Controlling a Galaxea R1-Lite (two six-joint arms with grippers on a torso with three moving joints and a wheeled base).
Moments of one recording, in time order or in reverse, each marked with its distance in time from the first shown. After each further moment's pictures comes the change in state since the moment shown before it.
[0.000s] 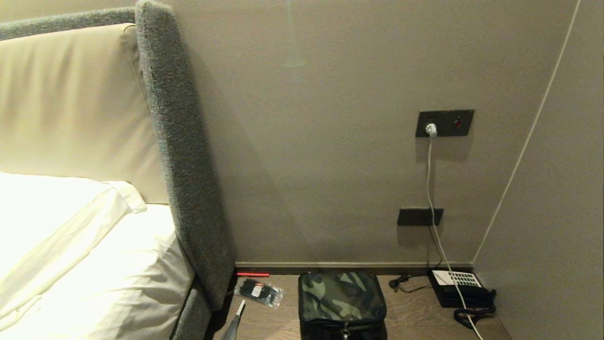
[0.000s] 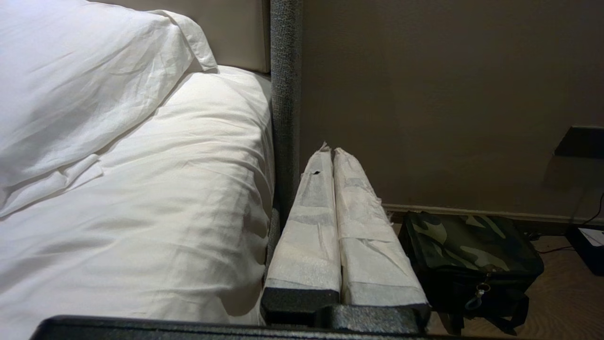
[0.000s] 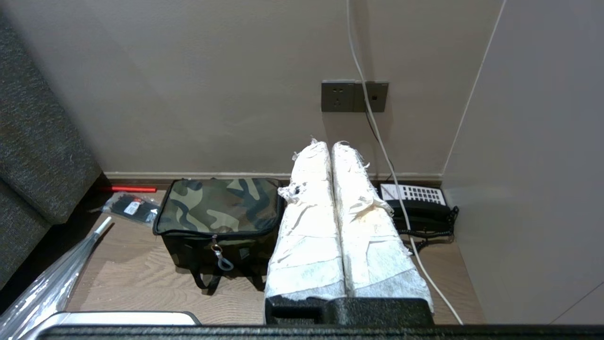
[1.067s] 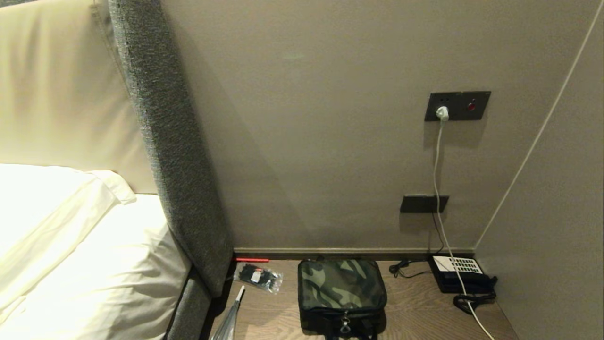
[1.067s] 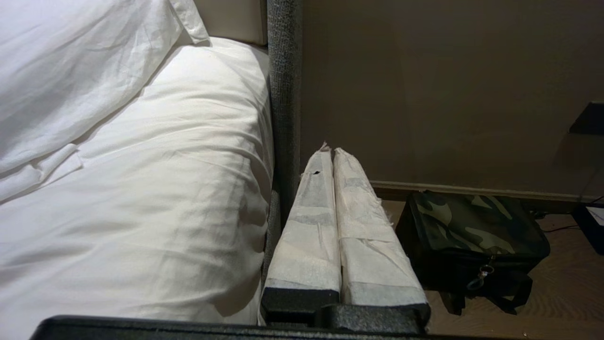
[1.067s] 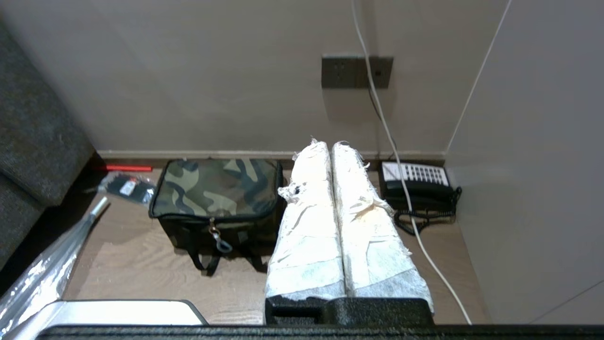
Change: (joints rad) left arm 0.000 0.000 0.000 0.000 0.000 -0.001; right arm 0.000 0.000 0.000 0.000 0.000 0.000
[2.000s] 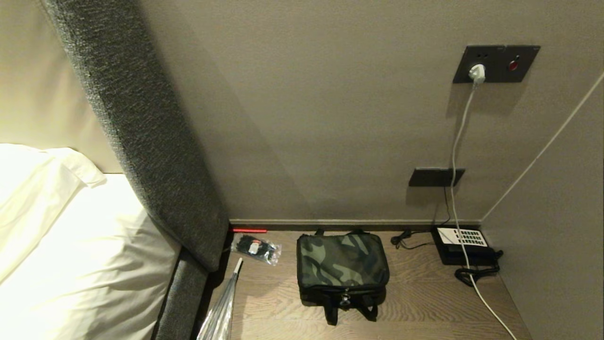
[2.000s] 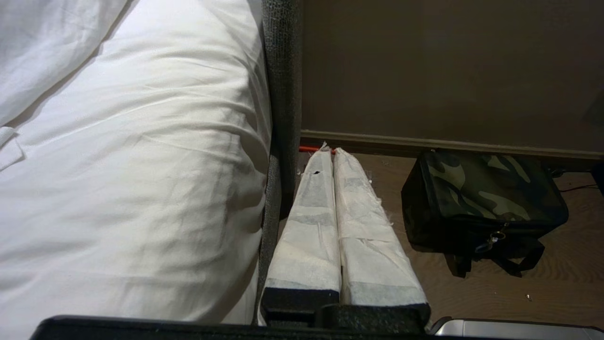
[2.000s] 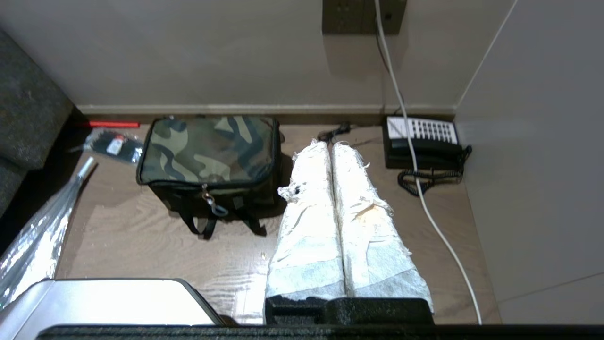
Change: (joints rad) left arm 0.000 0.000 0.000 0.000 0.000 -0.002; right arm 0.000 0.000 0.000 0.000 0.000 0.001
